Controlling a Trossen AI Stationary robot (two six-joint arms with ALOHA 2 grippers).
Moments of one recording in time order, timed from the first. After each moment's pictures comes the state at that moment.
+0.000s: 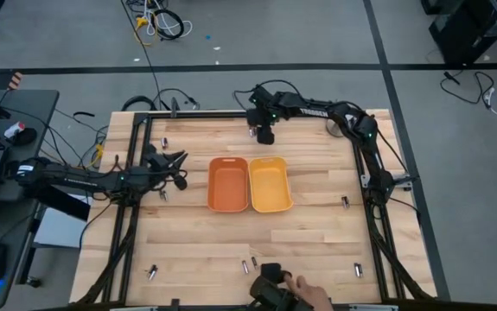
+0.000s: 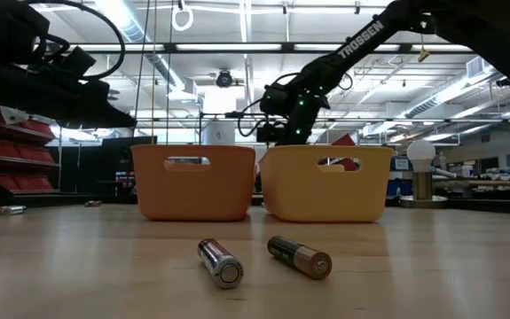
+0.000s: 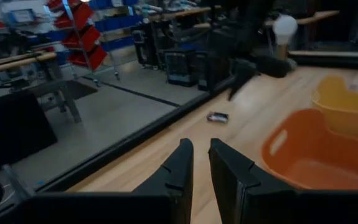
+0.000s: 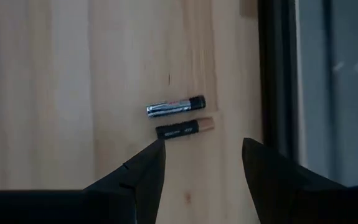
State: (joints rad) left arm -0.04 0.53 0.01 0.38 -0.81 -0.01; right arm -0.59 2.17 1.70 -0.62 -0.01 -0.66
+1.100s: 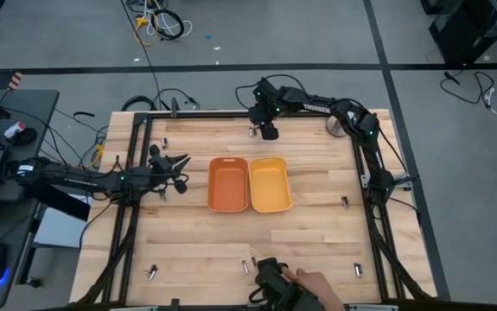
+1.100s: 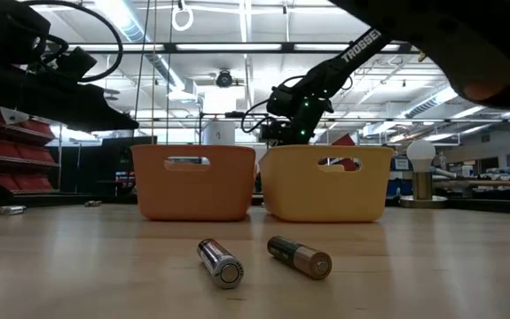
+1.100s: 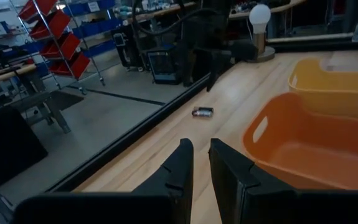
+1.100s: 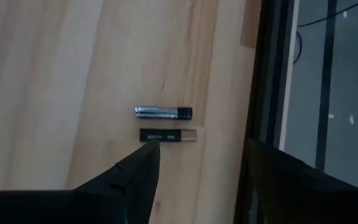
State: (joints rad) left arm -0.04 0.53 0.01 0.38 -0.75 0.07; right arm -0.66 2.17 1.70 -0.58 -0.18 -0.83
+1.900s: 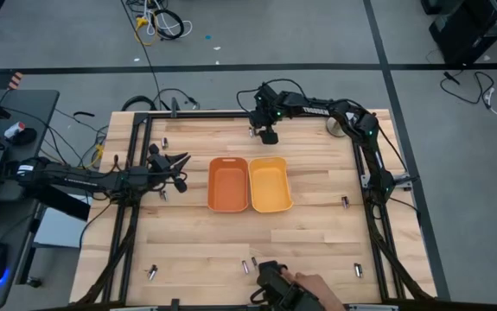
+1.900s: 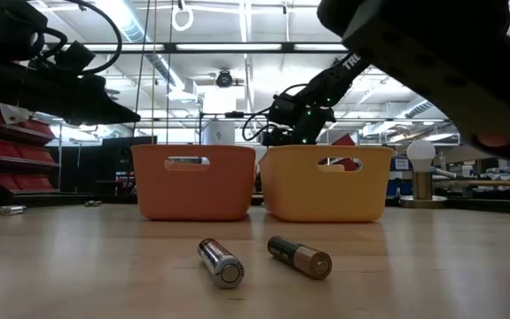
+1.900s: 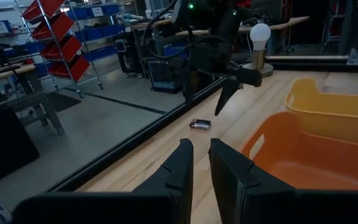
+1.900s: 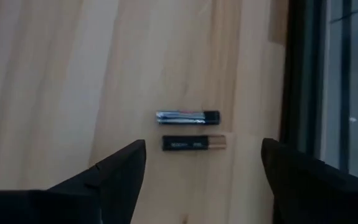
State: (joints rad) left arm -0.04 0.53 0.01 0.43 -0.75 0.05; right arm -0.66 2.18 1.62 -0.50 -0.24 -0.78
